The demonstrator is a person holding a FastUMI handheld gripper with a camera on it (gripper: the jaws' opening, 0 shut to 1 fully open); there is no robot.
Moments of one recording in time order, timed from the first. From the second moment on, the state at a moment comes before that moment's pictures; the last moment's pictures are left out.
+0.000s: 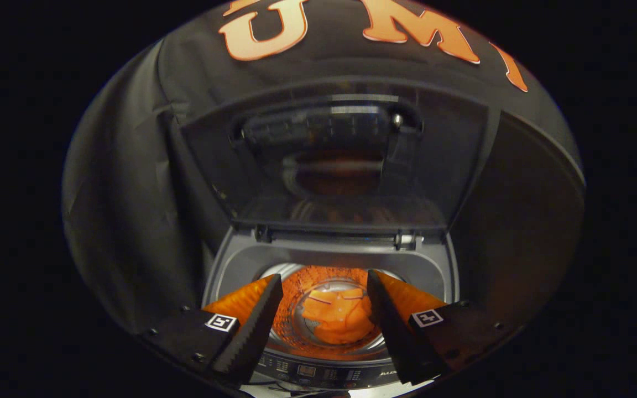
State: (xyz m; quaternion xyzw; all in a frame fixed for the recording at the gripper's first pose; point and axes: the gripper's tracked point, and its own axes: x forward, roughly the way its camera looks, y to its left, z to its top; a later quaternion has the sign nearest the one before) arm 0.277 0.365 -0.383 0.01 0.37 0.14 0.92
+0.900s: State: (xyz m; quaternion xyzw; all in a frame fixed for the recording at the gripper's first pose) arm 0.372 0.388 -0.220 0.03 0.24 0.14 0.96
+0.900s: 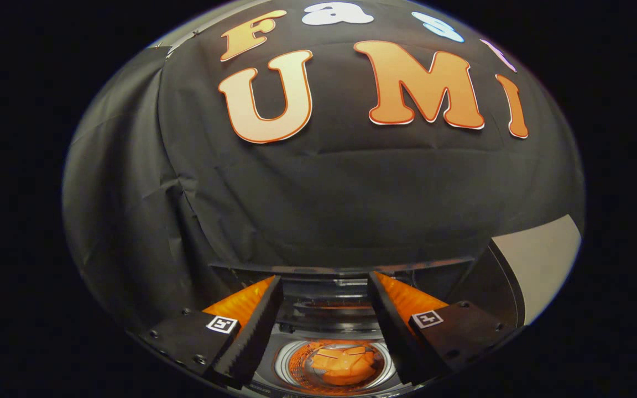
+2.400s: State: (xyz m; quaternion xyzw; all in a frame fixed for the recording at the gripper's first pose) arm 0.365 0.387 -0.237 0.00 0.21 0.08 0.97
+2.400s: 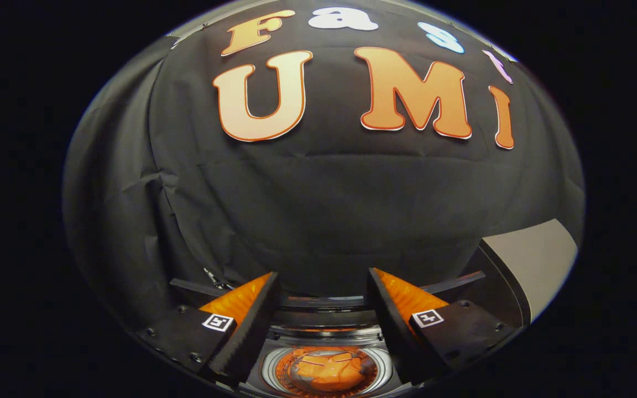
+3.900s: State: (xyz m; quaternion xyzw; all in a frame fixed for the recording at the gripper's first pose) arm 0.249 0.380 -0.335 0.00 0.26 0.08 0.96
